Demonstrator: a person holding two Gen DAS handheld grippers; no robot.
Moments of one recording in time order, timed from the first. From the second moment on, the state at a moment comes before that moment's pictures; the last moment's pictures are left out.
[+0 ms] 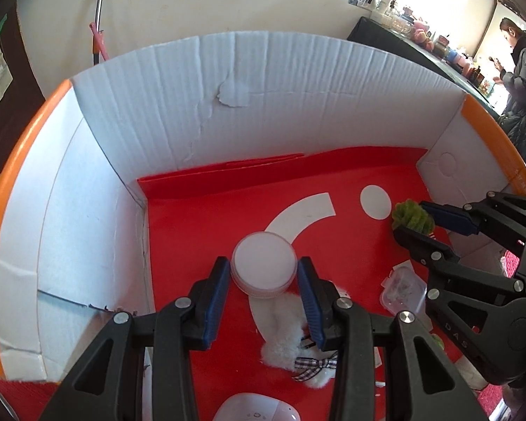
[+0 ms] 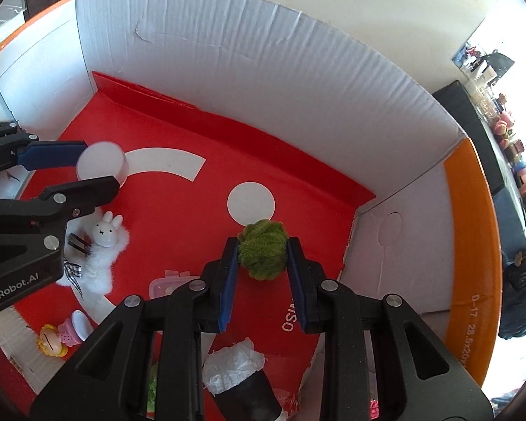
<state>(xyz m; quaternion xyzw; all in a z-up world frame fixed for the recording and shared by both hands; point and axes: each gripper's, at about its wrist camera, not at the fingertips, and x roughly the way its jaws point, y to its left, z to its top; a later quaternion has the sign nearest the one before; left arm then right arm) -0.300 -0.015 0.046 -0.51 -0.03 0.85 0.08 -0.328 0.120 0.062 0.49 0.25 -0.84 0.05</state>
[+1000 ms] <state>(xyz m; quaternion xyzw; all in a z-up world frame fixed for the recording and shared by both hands) -0.301 -0.014 0.044 -0.51 -0.02 0.85 0.08 -0.337 0.120 0.058 0.50 0.25 -0.83 0.05</state>
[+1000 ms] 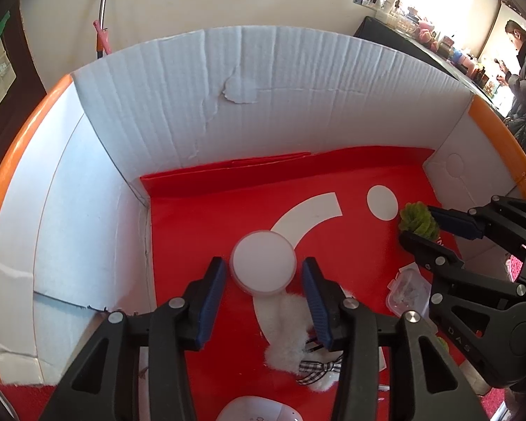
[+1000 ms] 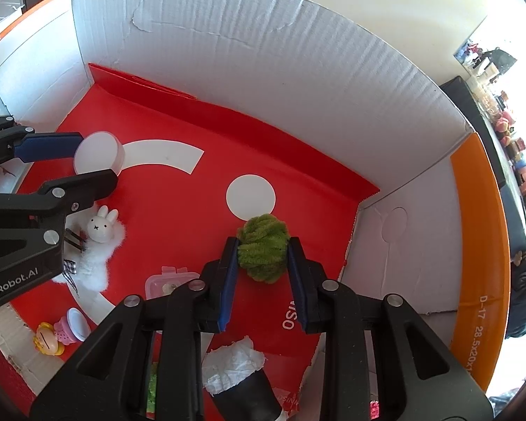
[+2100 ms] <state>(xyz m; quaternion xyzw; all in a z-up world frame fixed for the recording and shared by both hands) -0.305 -0.006 0.052 -0.50 -0.02 0.86 0.07 -0.334 0.125 0.066 0.49 0.25 -0.84 0.05</state>
